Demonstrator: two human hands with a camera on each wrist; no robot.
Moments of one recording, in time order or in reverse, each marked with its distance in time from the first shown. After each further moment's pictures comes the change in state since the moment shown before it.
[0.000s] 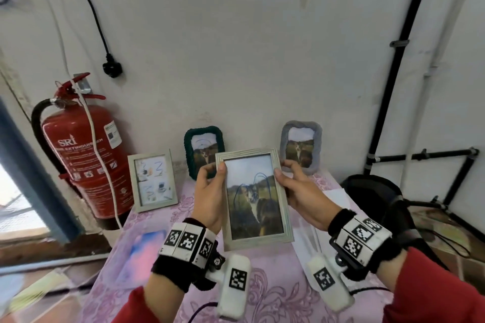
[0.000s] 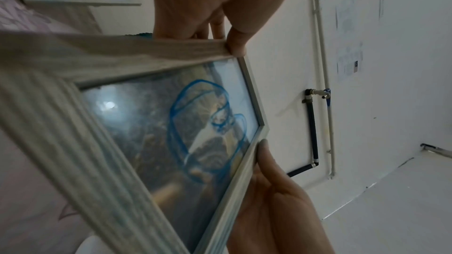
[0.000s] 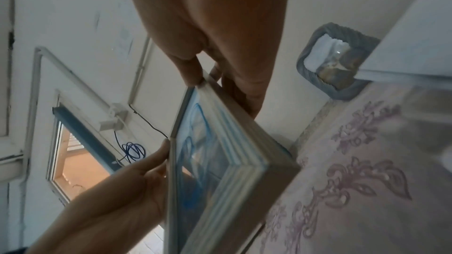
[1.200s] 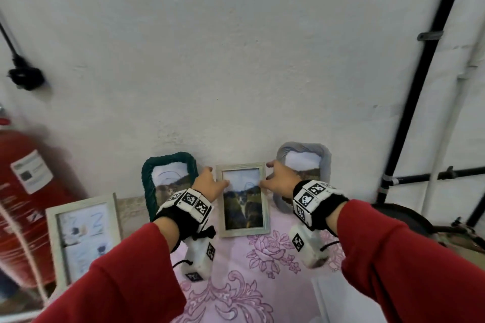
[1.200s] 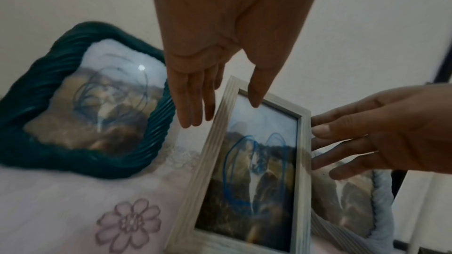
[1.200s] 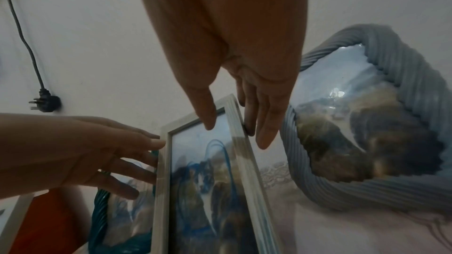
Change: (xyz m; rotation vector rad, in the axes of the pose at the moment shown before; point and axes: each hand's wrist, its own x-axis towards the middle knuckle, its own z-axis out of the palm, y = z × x) left_hand 0.269 -0.074 0.047 1.166 -0.146 -0.033; right_hand 0.244 0.005 -0.096 -1.060 0.168 0.146
